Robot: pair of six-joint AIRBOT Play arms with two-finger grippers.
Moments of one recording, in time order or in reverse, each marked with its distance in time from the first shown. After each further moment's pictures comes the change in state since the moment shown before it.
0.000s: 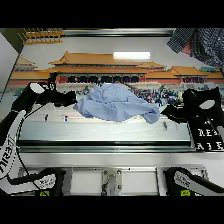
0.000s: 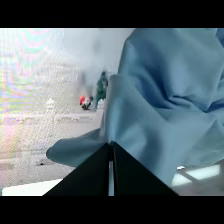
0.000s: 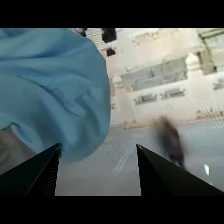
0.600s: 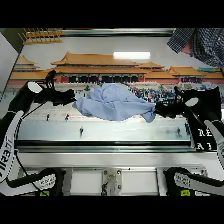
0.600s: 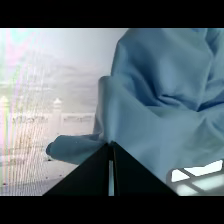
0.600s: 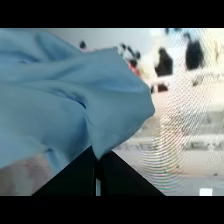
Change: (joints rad) left arm 0.010 0.056 0.032 0.008 -0.002 0.000; right arm 0.137 -0.065 0.071 0.066 -0.135 -0.044
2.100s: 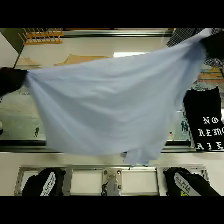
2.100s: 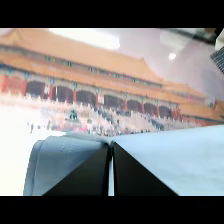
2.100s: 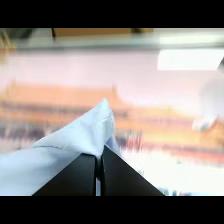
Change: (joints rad) left arm 0.181 0.603 0.092 0.006 -0.072 -0.072; right arm 0.002 0.284 0.719 -0.133 0.261 0.040
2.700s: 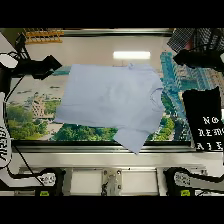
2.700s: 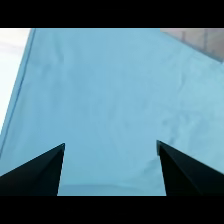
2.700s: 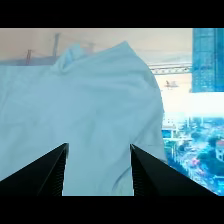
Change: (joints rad) left arm -0.063 -0.728 0.338 0.084 0.043 -0.087; right arm -0.053 -0.349 -0.008 -0.008 -0.128 -0.038
